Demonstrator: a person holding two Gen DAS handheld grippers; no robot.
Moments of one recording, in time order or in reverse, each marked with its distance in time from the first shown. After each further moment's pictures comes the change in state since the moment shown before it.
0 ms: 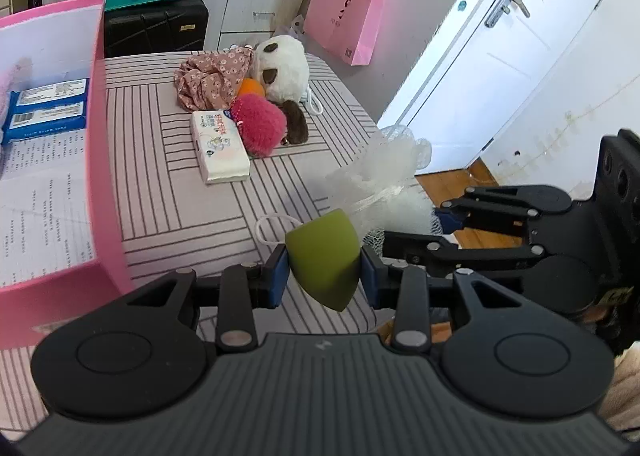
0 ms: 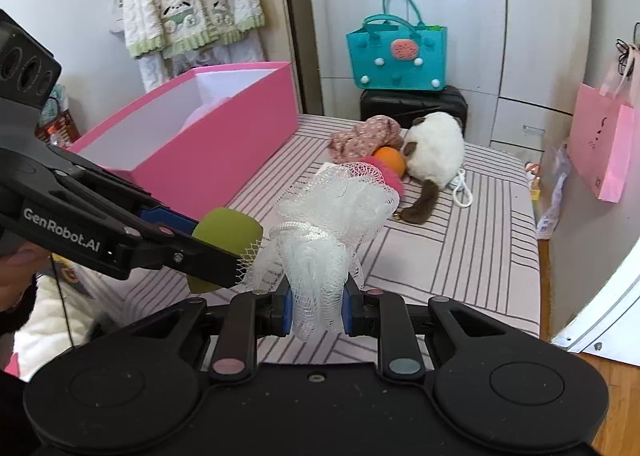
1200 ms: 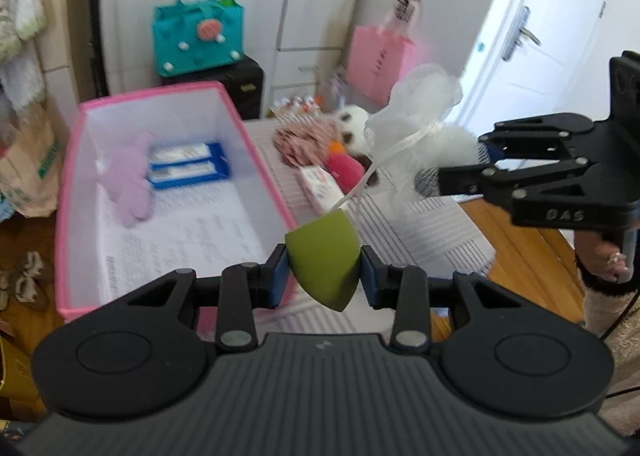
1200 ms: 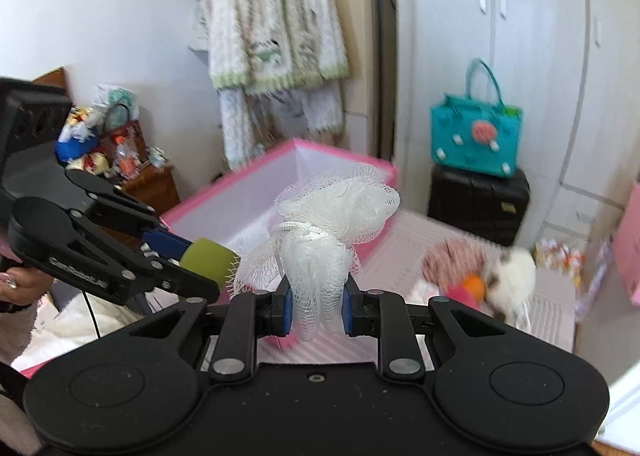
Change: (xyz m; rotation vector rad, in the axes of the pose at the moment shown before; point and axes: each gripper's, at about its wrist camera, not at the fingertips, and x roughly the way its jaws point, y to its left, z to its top) left arm -0.136 0.043 -0.007 0.067 -0.143 0.156; right arm -0.049 0.082 0.089 -0.171 -0.095 0.135
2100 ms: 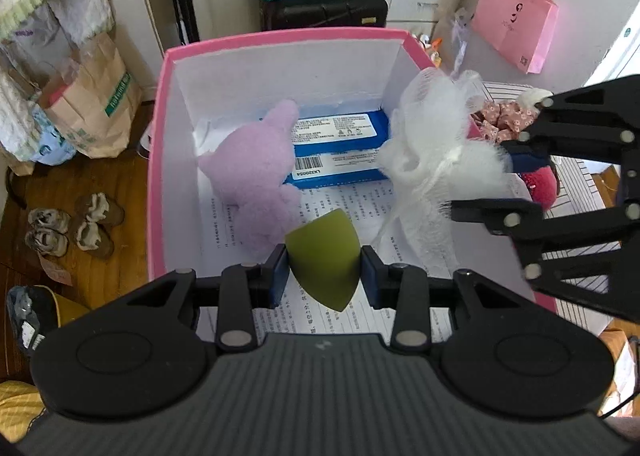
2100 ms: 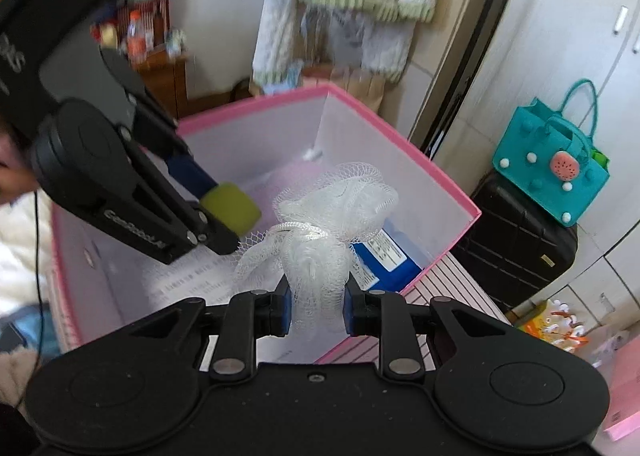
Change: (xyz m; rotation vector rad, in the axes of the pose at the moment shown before) left arm 0.119 0.134 0.063 -0.124 0.270 0.220; right arm 0.204 0.009 0.081 -0.347 0.267 0.036
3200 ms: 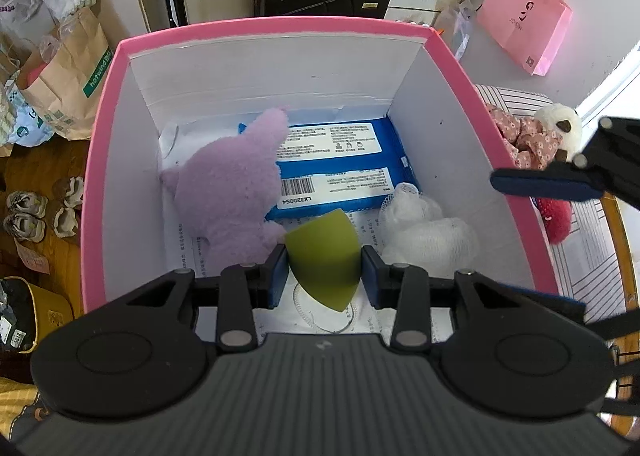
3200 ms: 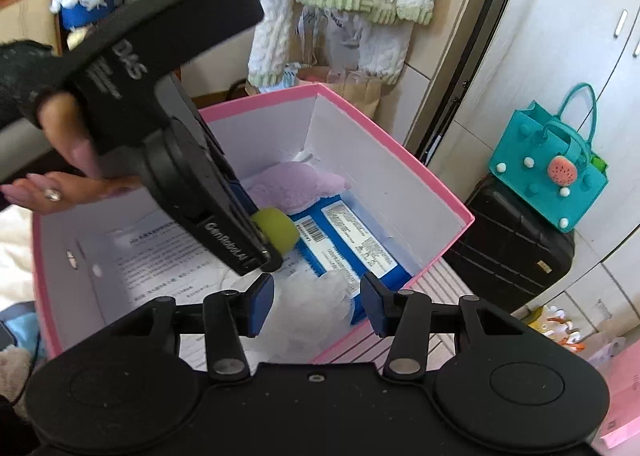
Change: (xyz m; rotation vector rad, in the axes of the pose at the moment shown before) left arm 0.043 0.003 0.028 -0.040 0.055 -0.039; right arm 0.006 -0.011 0.003 -0.010 -0.009 -0.008
